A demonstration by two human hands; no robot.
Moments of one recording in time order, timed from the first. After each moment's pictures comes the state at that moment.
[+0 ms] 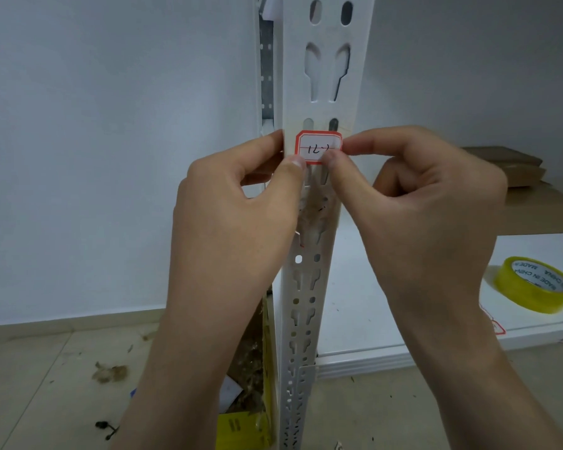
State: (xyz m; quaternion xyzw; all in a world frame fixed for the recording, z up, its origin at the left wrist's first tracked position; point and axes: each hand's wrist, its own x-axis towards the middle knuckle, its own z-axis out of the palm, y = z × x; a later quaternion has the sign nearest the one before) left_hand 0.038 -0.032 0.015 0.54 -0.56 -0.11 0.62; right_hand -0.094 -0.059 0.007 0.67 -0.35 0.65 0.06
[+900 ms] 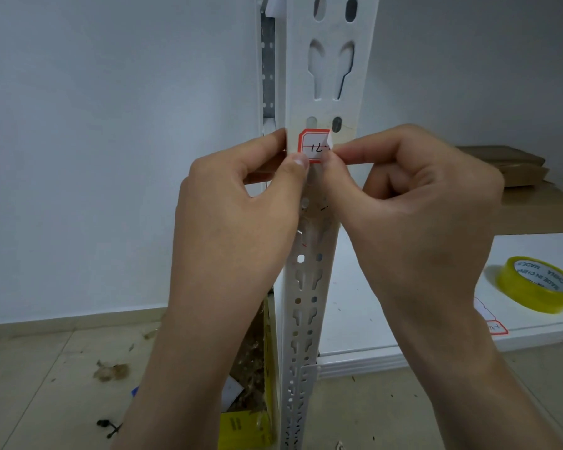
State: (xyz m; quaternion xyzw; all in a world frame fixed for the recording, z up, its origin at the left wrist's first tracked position) left_hand 0.038 -0.031 0.017 0.55 -0.55 -0.11 0.62; right_hand -0.088 -0.057 0.007 0.67 -0.34 0.65 0.05
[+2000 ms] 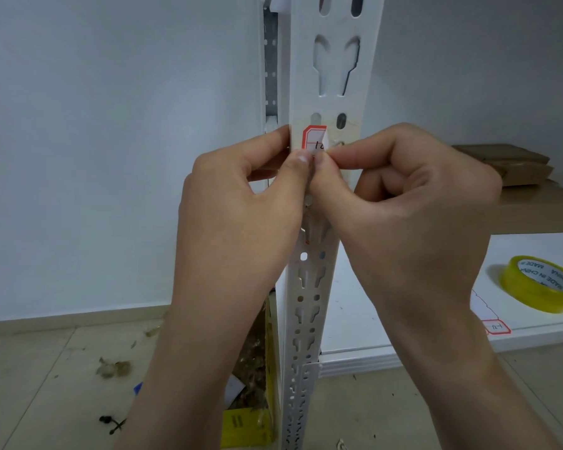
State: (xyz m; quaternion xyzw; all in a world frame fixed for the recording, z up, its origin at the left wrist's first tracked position) left_hand 0.039 -0.033 0.015 0.52 -0.56 -0.11 0.63; right_hand -0.080 -0.053 0.005 0.67 -0.32 0.66 0.05
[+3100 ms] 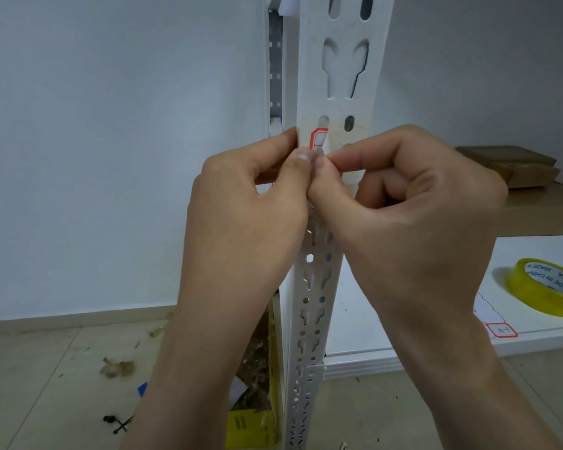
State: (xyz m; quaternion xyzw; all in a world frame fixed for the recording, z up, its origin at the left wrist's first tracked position) left_hand 0.040 -0.032 0.017 0.52 -0.56 -0.14 0.64; right_hand -0.076 -0.050 0.006 0.68 -0.31 0.67 0.05
